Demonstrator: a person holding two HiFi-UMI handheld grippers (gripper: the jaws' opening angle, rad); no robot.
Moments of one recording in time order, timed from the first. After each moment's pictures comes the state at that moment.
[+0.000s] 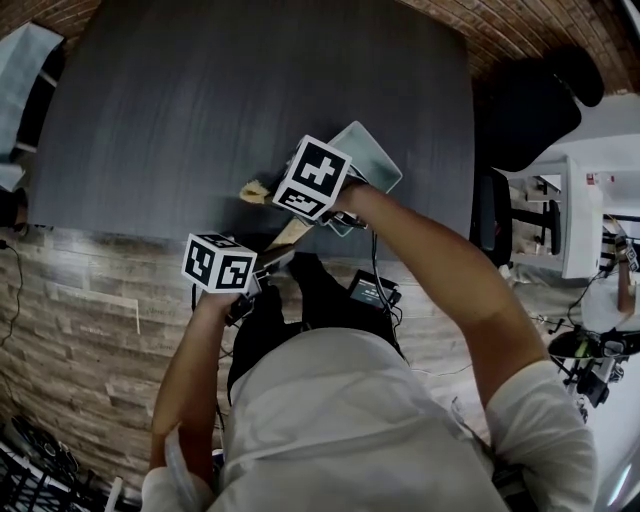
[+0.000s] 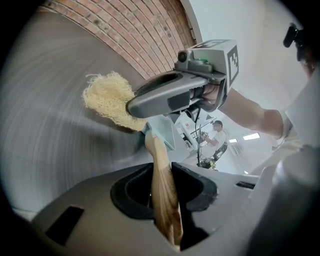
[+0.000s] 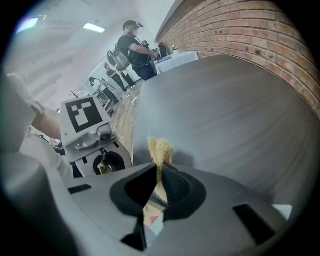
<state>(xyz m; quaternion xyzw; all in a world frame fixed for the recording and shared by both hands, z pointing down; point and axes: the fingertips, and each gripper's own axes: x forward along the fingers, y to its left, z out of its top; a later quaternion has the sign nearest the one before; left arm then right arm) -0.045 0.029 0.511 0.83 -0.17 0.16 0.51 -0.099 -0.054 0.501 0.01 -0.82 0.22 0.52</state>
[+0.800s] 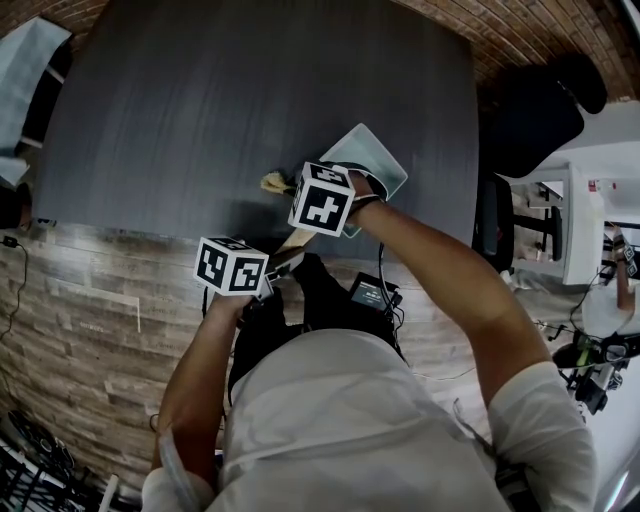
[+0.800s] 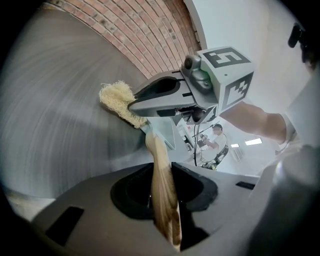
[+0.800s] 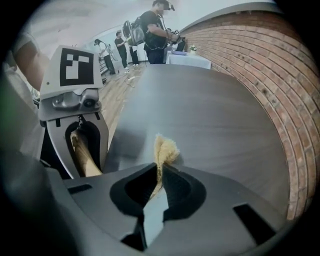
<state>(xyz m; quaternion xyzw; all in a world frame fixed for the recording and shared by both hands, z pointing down) -0.037 0.034 0.512 0.82 -0.18 0.15 0.52 -0.078 -0.070 0.517 0.04 -0.81 0.01 0.59</state>
